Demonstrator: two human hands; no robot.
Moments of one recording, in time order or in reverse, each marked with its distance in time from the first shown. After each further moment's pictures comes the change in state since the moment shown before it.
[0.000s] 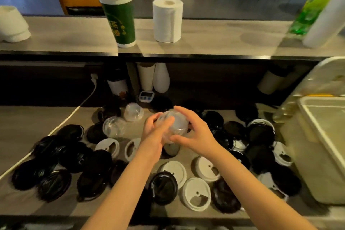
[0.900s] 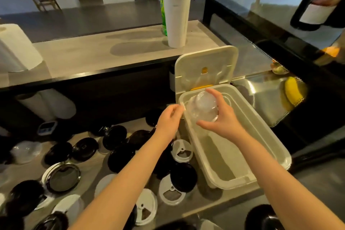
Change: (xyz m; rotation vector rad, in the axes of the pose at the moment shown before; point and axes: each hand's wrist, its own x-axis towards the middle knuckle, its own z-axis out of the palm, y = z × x) left_hand -0.007 -0.142 0.351 0.750 -0.383 0.116; right_hand -0.155 0.136 -0.349 -0.148 0.408 0.261
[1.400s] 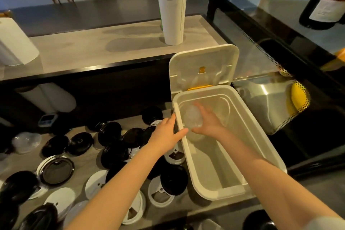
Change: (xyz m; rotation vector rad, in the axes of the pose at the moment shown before) left_hand 0.018 -0.039 0.020 0.691 -0.127 -0.001; right_hand 0.048 0.096 0.031 -0.238 -0.341 0.242
